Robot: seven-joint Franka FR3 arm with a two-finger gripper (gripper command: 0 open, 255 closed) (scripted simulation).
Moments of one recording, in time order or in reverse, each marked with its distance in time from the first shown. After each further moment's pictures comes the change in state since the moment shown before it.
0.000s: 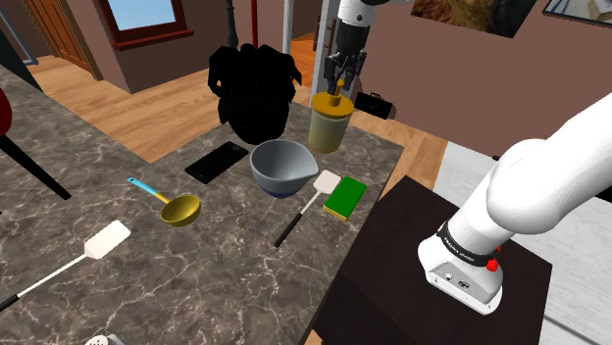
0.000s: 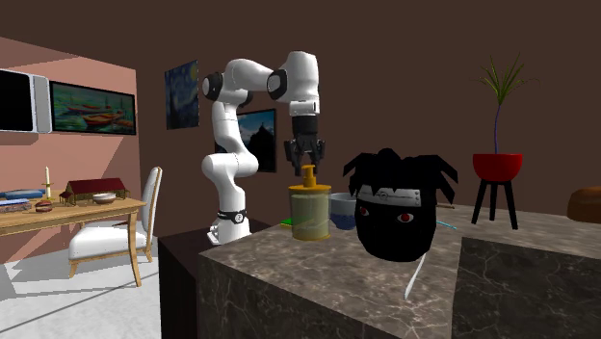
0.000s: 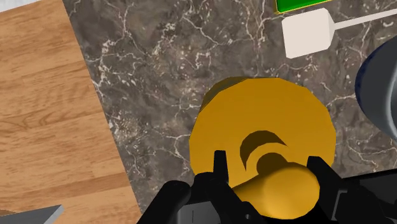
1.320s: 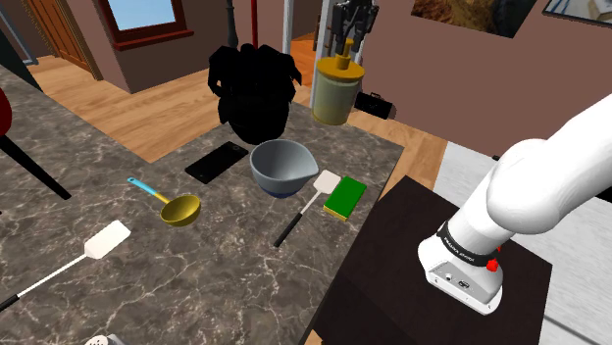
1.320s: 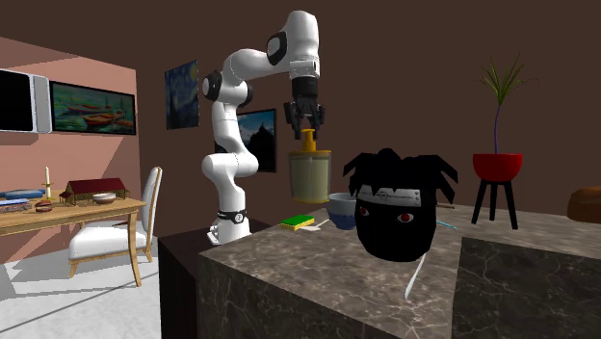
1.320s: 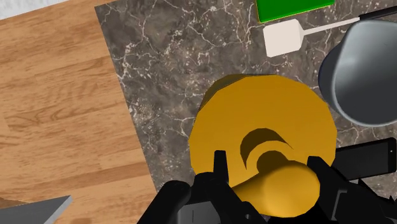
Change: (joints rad) arm 0.000 -0.006 0.001 0.265 -0.003 -0.271 0.011
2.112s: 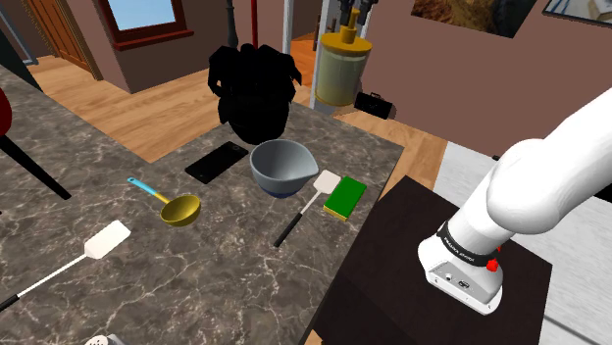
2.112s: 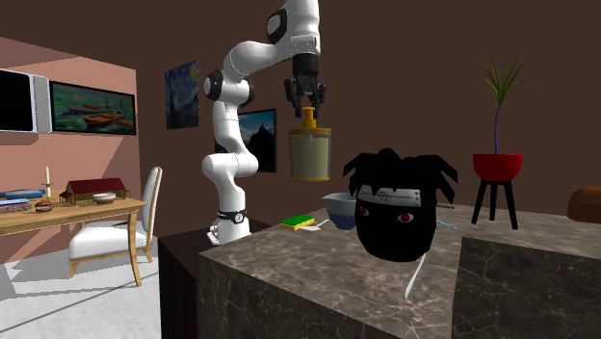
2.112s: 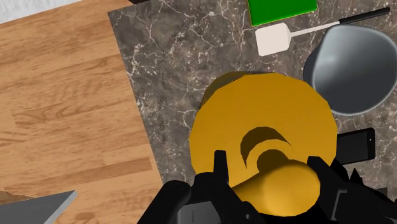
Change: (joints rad) arm 0.001 0.041 0.000 0.204 0.002 -0.163 0.007
